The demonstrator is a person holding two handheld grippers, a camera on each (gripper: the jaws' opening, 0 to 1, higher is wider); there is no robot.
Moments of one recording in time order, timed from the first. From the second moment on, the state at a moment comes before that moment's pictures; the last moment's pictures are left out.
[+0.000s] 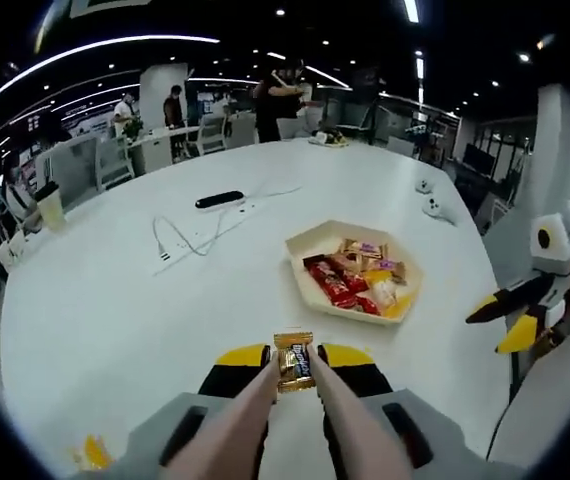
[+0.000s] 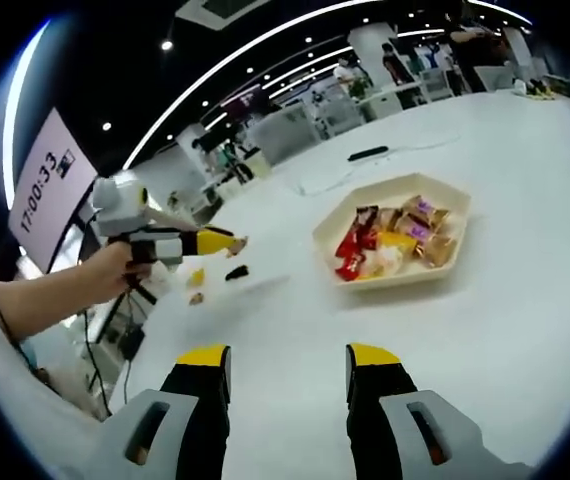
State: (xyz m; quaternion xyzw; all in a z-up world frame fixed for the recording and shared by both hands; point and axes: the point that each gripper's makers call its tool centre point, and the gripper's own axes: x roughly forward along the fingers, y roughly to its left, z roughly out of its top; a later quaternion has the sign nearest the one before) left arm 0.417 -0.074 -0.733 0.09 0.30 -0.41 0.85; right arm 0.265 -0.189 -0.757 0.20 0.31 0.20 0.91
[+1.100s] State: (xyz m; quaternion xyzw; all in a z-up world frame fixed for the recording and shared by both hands) left arm 0.406 -0.148 -0.689 0.08 0.28 -0.47 0.84; right arm 0.249 -0.199 -0.741 0.17 0.29 0.20 0.92
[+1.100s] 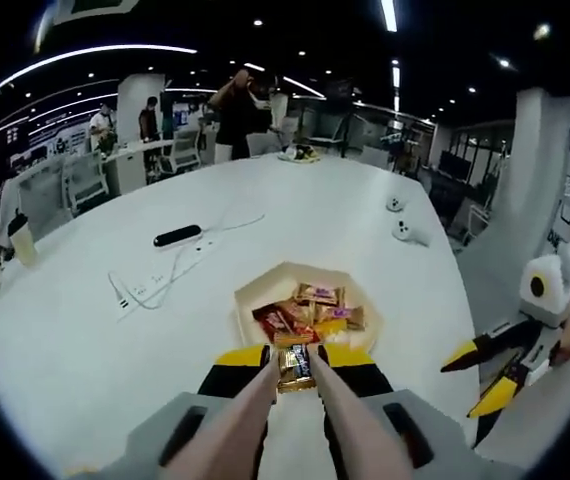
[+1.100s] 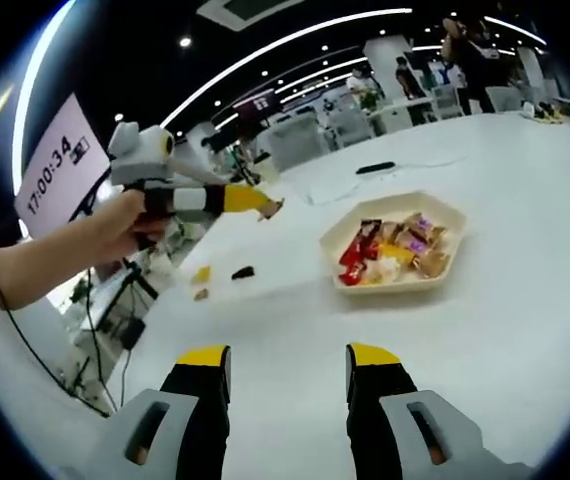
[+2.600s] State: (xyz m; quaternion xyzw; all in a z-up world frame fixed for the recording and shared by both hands) left arm 0.435 -0.218 -0.659 0.08 0.25 -0.49 0.83; right arm 0.242 -0.231 -0.744 0.21 0.28 0.17 0.92
